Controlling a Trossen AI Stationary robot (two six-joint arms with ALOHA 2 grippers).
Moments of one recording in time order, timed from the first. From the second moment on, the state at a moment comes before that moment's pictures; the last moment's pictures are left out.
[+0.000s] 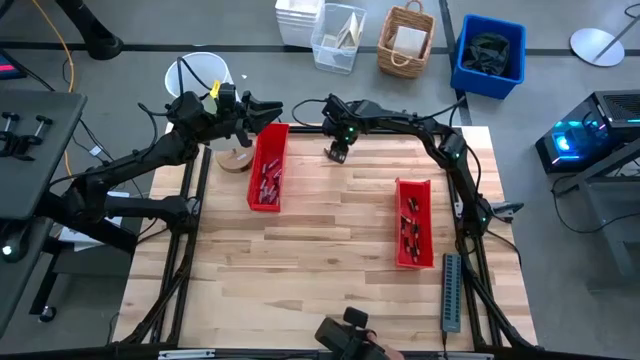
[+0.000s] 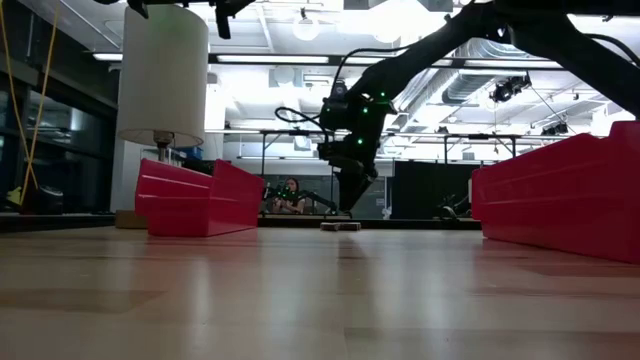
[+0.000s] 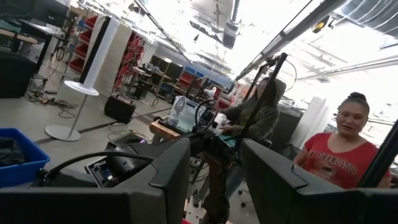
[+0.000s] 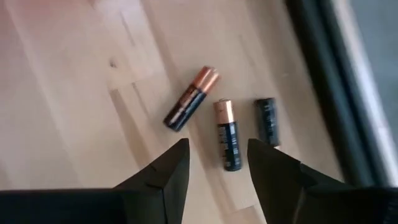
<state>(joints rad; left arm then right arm) 0.60 1.07 0.92 0.39 0.37 -0.53 -0.59 2.24 1.85 -0.85 -0.03 -0.25</state>
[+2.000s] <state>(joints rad) 0.60 1.07 0.92 0.39 0.38 -0.52 -0.09 1.15 0.97 -1.05 0.00 1.14</state>
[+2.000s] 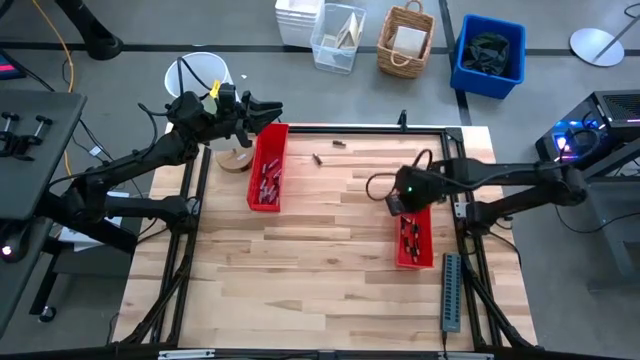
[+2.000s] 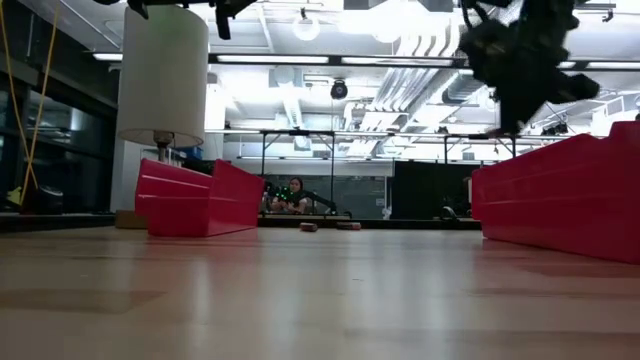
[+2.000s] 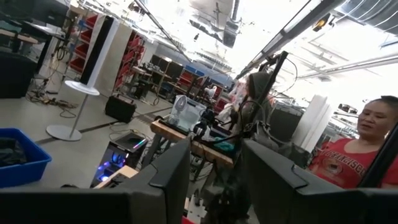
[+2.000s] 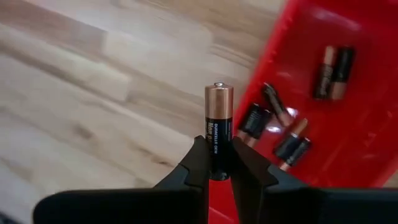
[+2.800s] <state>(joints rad) 0.62 1.07 0.92 0.39 0.38 -0.52 -0.07 1.24 0.93 -1.19 -0.04 1.18</state>
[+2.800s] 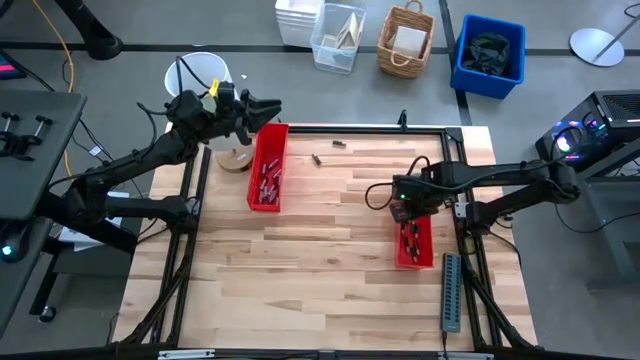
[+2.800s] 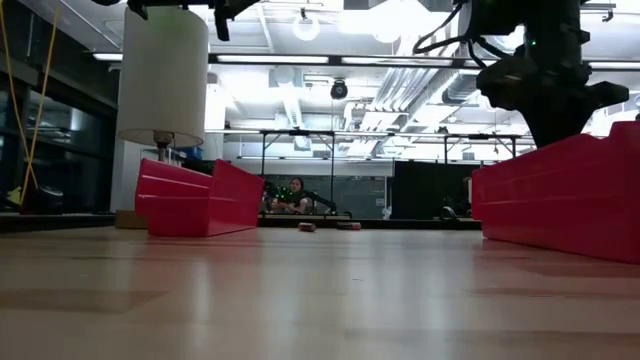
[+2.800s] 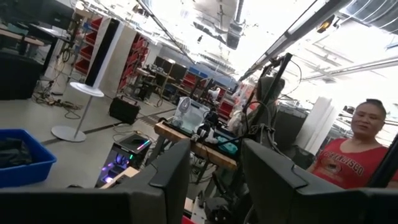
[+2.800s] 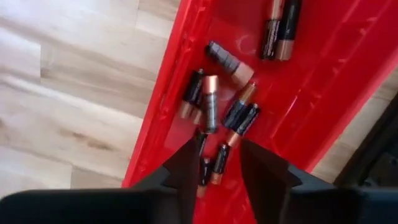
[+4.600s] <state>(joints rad) 0.67 1.07 0.92 0.39 0.44 -0.65 -0.43 2.55 2.33 -1.13 0.07 0.49</state>
